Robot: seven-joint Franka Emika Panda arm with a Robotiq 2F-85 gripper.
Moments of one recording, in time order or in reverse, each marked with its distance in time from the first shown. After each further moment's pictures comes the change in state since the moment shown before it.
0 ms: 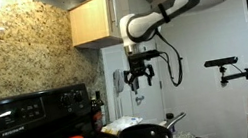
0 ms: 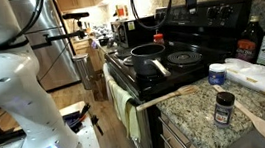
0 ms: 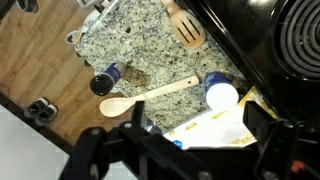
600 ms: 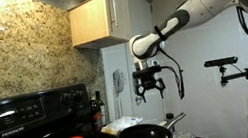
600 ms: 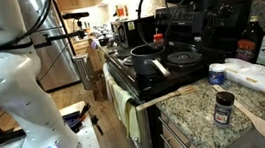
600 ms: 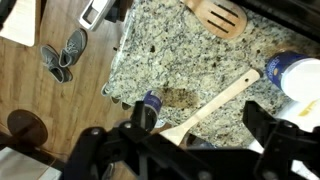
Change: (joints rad) arm -0.067 0.108 -0.096 -0.028 0.092 -0.001 0.226
